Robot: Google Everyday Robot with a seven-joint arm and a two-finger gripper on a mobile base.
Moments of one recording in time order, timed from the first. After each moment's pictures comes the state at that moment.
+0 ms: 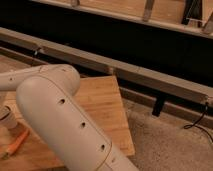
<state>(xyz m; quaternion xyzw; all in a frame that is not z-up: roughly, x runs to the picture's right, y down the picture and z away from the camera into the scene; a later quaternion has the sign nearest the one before) -0.581 0.082 0.737 -0.31 -0.14 0.28 0.90</state>
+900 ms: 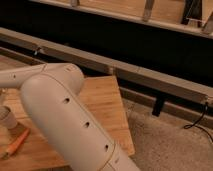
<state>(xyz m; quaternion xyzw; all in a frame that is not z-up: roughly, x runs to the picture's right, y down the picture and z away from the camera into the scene) -0.560 0.059 0.730 -0.32 -0.13 0.31 0.89</state>
